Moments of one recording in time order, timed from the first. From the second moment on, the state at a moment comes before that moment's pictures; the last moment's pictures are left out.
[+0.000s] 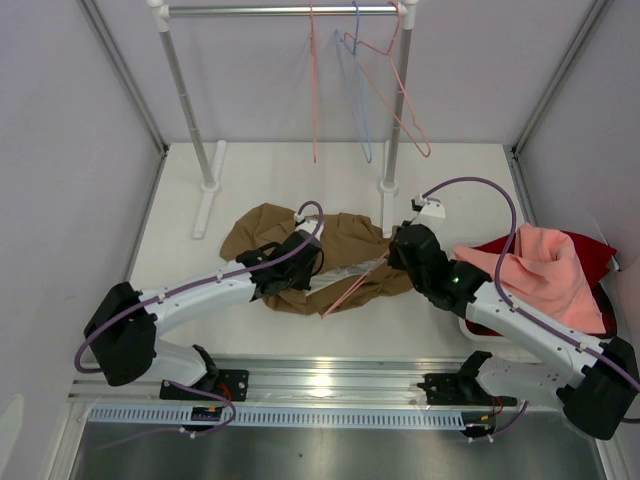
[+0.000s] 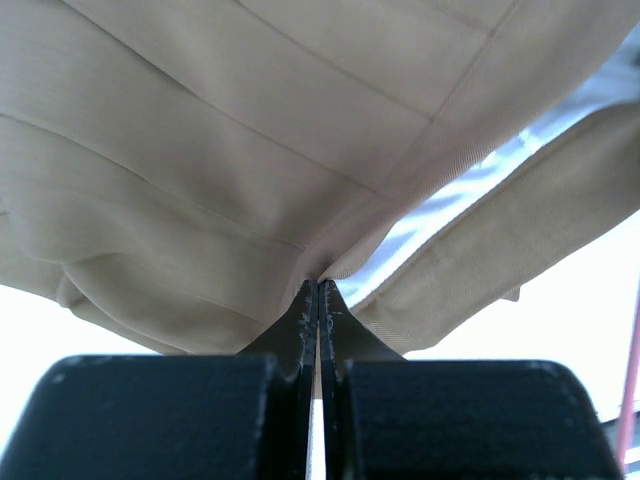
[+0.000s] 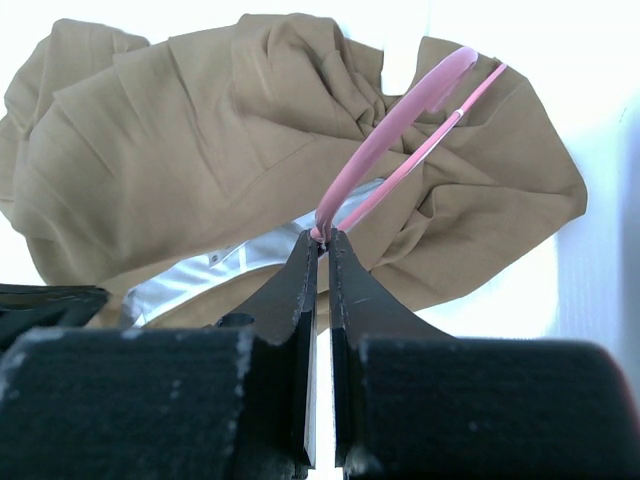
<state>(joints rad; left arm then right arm) -0.88 1.38 0.90 -0.46 -0.32 -0.41 0.79 1.07 0.85 -0.36 0.55 0.65</state>
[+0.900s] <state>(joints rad) -0.76 1.30 0.83 -0.33 -0.11 -0.43 0.84 1.43 1.01 -0.23 0.86 0.68</state>
